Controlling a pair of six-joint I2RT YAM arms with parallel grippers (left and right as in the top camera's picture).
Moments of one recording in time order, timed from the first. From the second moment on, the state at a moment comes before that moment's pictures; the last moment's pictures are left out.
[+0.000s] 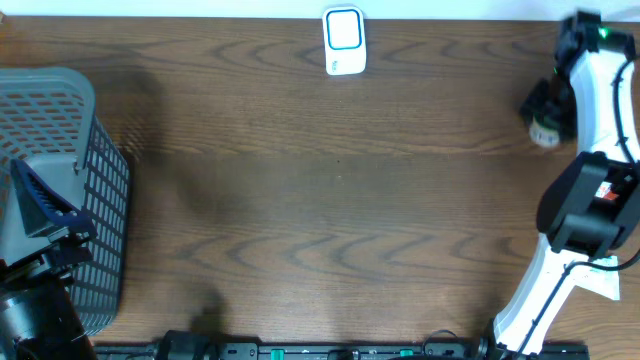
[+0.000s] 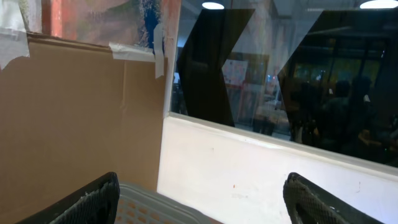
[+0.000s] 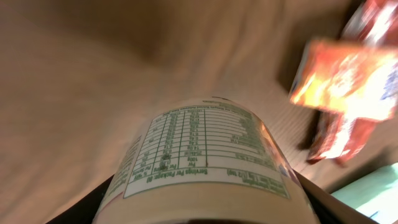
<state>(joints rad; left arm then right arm) -0.14 0.50 1.21 -0.42 -0.58 0.01 -0.26 2.25 2.04 -1.34 0.20 0.48</state>
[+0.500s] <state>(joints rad) -0.14 0.50 1.21 -0.43 -0.58 0.01 -0.39 2.25 1.78 -1.22 0.13 0.50</state>
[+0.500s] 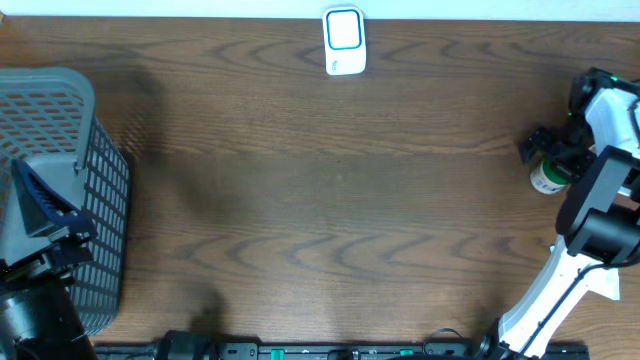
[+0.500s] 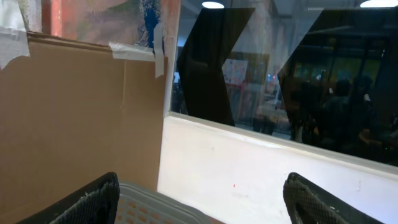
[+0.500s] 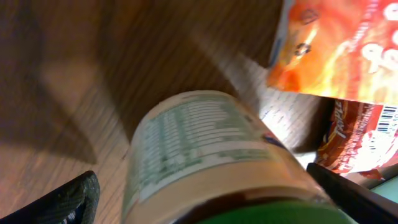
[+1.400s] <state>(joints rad) -0.12 0.30 1.21 -0.54 -0.51 0.01 -0.28 0.81 1.99 -1.50 0.04 0.32</state>
